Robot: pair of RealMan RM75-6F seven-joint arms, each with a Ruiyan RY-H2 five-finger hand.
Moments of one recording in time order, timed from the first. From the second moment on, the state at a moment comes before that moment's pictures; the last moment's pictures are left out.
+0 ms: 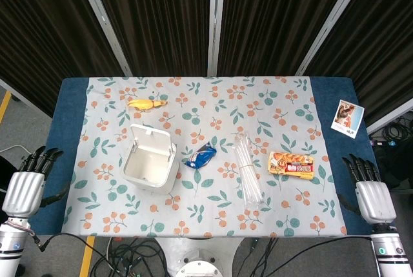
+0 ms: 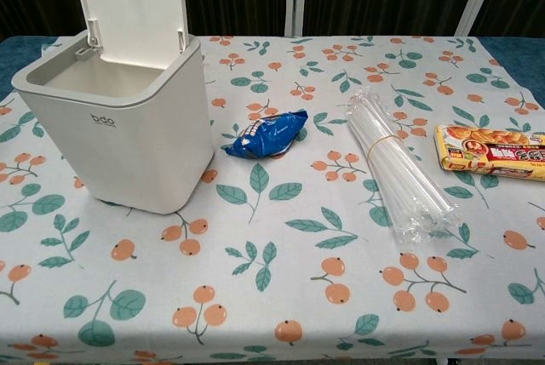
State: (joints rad) left arm -0.12 -1.19 -0.04 -1.56 1.55 1.52 0.04; right arm 0.11 -1.22 0.04 -1.46 -1.50 1.41 0.02
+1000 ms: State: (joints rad) left arm -0.32 -1.02 -0.15 -1.78 1.61 1.37 -0.10; right arm 0.11 -1.22 0.03 -1.44 -1.50 1.40 0.03
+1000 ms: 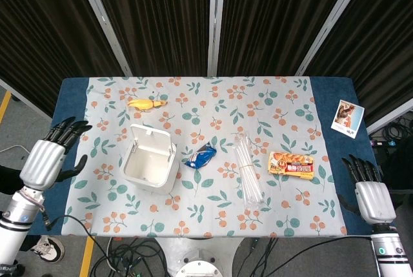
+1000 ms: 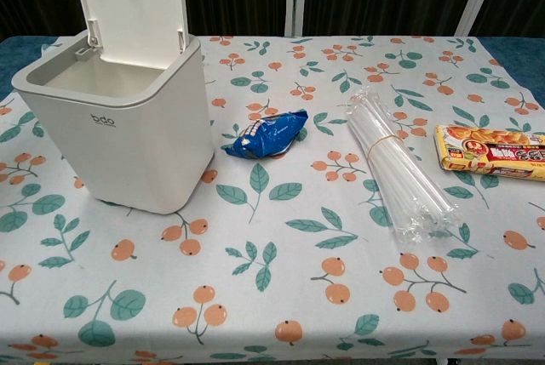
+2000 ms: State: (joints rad) left arm -0.64 -1.00 -0.21 -1.90 1.50 0.99 0.07; right arm 0.11 -1.24 0.03 -1.38 -1.49 1.38 0.08
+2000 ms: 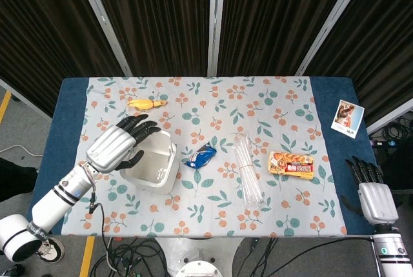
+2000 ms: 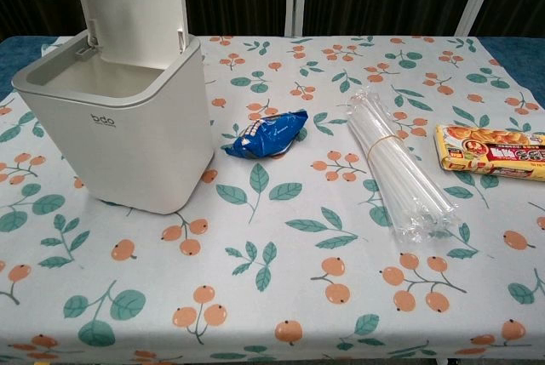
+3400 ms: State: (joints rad) left arm -0.51 -0.92 -0.03 -2.02 1.60 1.10 0.09; right arm 0.12 -1.27 0.02 -1.36 -1.49 1.36 0.07
